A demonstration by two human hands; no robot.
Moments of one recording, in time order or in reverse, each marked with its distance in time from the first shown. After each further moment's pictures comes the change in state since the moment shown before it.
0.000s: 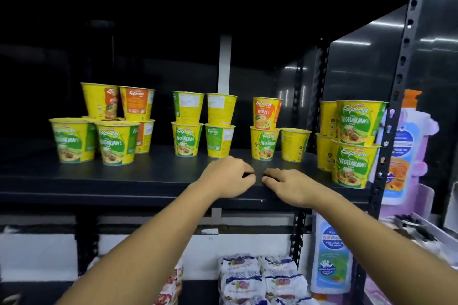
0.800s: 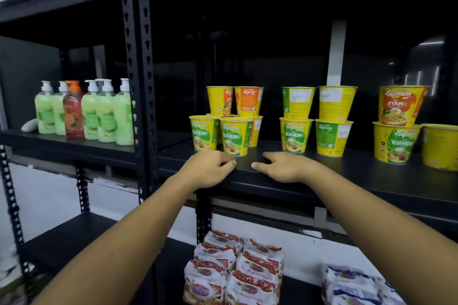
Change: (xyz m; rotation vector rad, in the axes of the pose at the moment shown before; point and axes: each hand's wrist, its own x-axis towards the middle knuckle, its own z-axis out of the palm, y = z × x) left_hand -0.177 -0.204 -0.088 0.088 0.081 -0.459; right_hand 0.088 -0.241 0.045 0.072 -0.225 -0.317
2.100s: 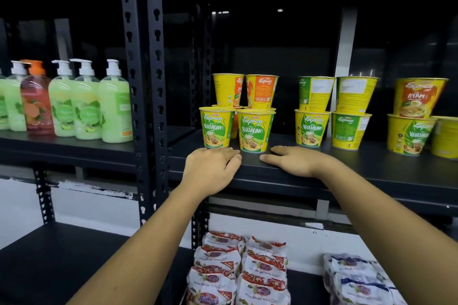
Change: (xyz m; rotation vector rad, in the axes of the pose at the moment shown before) left_hand 0.006 -0.074 0.021 0.076 0.281 0.095; right_hand 0.038 -0.049 0.019 0.005 0.028 0.162
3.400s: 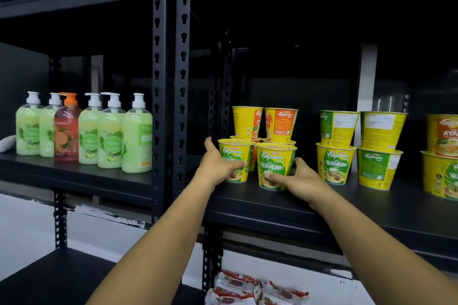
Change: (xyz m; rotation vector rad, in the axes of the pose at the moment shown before) left_hand 0.083 -0.044 -0.018 -0.901 -0.025 -0.540; right_hand 0.052 -0.018 0.012 0.816 0.322 0.032
